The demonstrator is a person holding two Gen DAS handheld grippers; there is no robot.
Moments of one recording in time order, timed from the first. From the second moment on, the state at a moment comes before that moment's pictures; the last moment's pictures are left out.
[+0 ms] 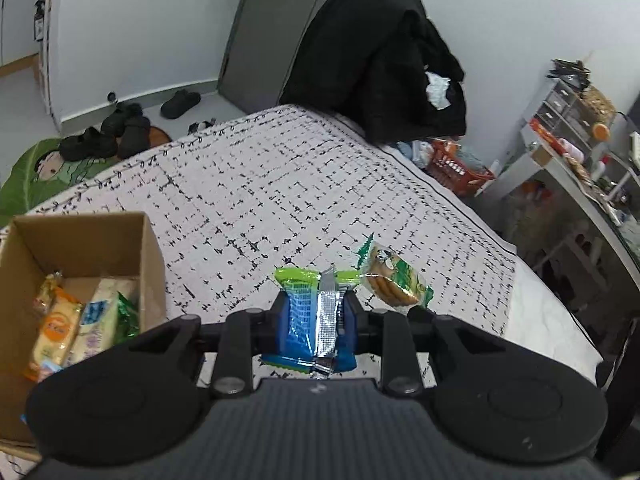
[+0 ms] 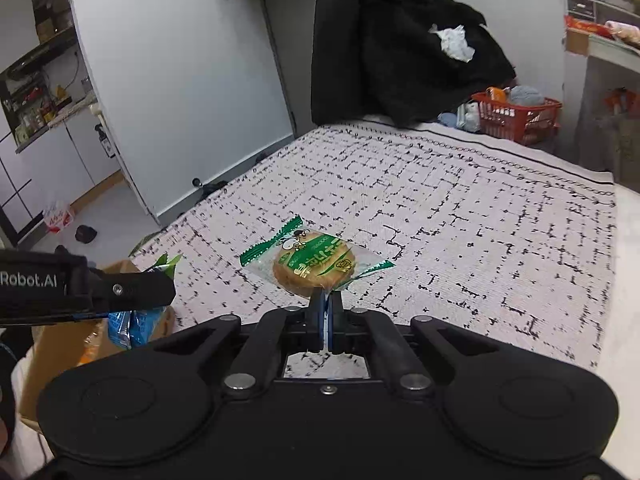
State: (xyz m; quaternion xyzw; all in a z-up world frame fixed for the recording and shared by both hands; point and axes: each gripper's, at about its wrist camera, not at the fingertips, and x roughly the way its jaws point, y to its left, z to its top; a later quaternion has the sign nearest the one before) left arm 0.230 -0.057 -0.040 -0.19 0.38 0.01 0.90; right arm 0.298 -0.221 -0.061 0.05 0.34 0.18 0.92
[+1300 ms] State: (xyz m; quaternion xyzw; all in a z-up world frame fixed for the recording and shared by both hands) left arm 0.166 0.102 -0.054 -0.27 0.34 0.06 0.90; right arm 0.251 -0.073 -0.022 0.00 0.32 0.24 0.91
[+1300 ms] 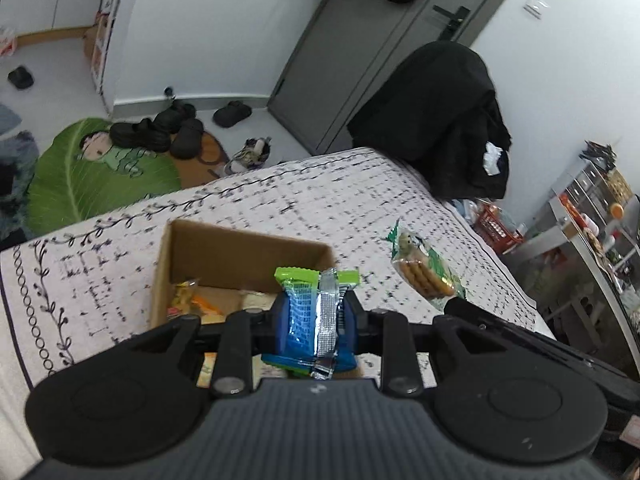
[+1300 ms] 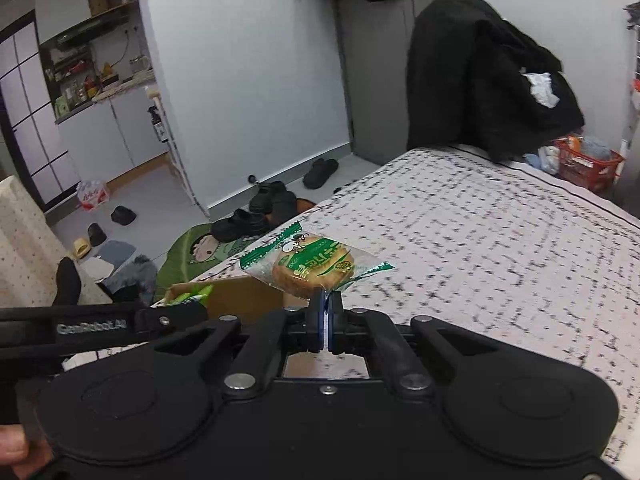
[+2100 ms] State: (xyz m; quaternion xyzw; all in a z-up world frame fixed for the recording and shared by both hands) left arm 0.161 0.138 -0.060 -0.32 0.35 0.10 0.87; right arm 0.244 -0.052 -0.028 0.03 0.36 0.27 0.89
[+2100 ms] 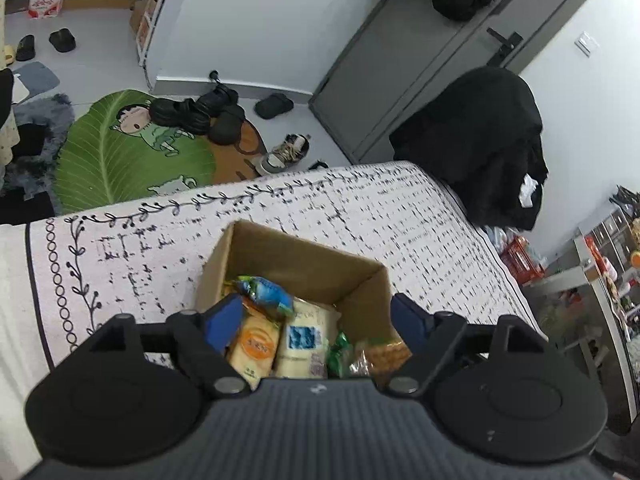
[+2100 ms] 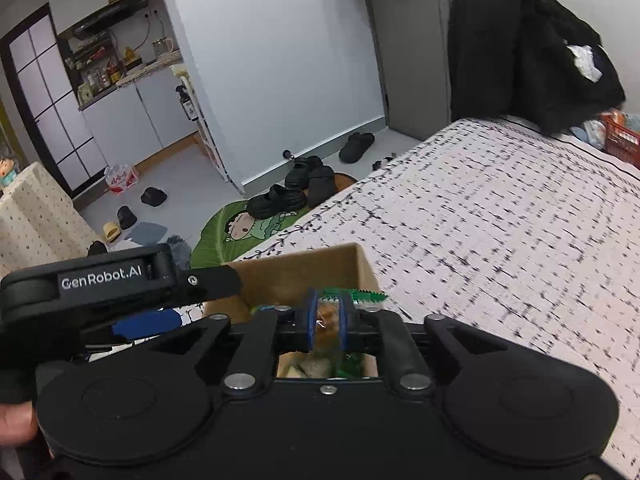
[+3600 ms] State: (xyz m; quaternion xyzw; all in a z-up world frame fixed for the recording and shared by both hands) left arm 0.050 0.015 0.049 -0.11 0.37 -0.01 0.92; right arm 0.127 -0.187 0.056 0.06 0.31 0.21 0.93
